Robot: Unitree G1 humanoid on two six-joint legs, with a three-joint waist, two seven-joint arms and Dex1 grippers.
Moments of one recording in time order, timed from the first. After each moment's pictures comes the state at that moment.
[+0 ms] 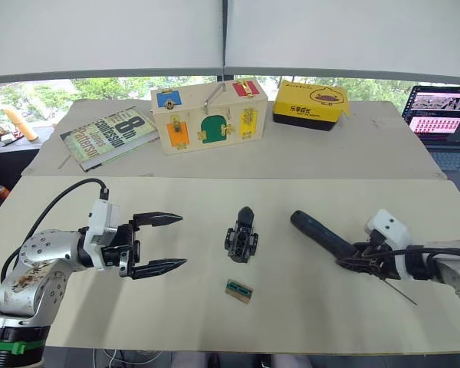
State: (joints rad) left arm -0.10 0.75 0.21 -0.27 -0.67 0.26 -1.31; right arm -0.08 -1.00 -0.08 -0.19 0.38 0.72 0.97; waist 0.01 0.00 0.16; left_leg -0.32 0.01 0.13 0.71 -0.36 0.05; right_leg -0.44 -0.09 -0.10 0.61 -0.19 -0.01
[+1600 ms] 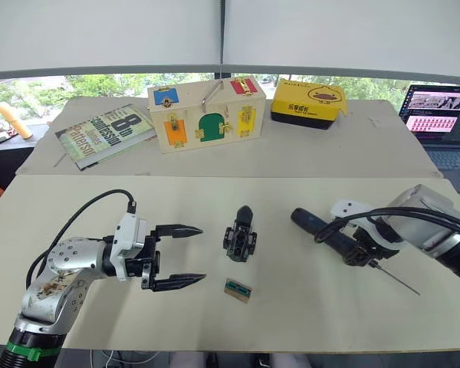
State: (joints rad) left arm -0.07 0.73 0.08 -0.34 -0.63 0.22 -1.26; right arm -0.85 -1.13 0.76 -0.12 0.14 1.32 1.15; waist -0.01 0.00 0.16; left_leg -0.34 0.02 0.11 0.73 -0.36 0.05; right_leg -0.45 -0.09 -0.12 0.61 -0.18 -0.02
